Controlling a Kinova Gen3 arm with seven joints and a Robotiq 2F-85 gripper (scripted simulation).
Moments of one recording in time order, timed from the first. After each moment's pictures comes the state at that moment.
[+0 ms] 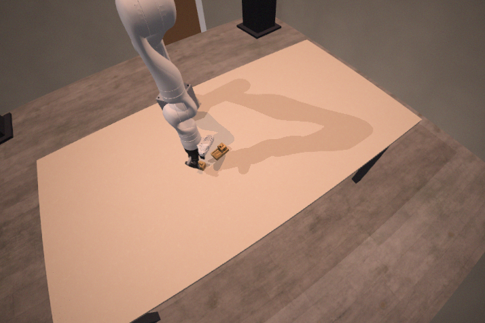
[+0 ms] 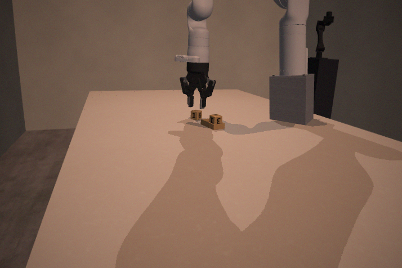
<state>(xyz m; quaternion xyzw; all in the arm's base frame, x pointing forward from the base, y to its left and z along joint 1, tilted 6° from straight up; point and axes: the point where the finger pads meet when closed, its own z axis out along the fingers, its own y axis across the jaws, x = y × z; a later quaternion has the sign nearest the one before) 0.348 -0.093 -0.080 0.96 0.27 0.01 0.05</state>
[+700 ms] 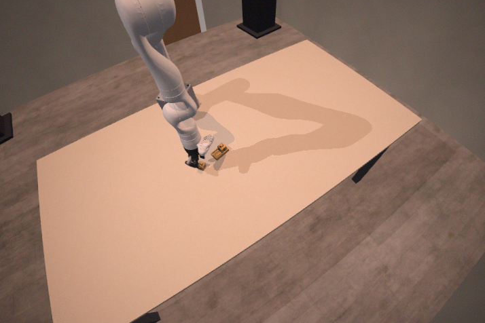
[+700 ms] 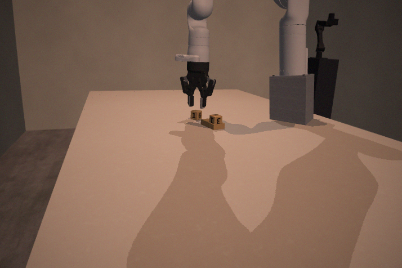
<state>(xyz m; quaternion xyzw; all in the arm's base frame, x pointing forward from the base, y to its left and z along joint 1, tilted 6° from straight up) 0.347 -0.092 -0.078 0.96 0.27 0.01 0.05</state>
